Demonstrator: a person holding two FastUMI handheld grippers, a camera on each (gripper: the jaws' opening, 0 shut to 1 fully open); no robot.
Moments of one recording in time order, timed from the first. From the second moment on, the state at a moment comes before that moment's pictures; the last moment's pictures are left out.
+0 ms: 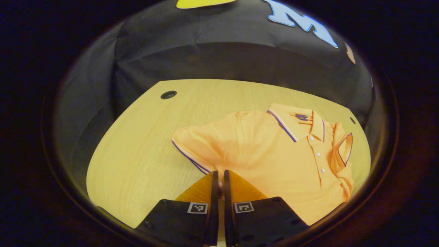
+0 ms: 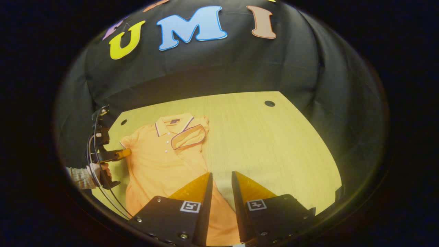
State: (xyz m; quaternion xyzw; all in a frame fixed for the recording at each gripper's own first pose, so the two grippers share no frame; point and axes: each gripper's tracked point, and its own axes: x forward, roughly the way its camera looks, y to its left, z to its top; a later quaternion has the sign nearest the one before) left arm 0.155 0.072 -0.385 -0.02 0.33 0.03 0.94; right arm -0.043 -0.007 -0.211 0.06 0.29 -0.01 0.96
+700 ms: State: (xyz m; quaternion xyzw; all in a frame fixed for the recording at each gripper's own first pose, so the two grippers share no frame) left arm 0.171 -0.068 -0.315 0.08 0.28 -0.09 0.95; right arm -0.059 -0.032 -0.218 0.09 0.29 -0.03 0.95
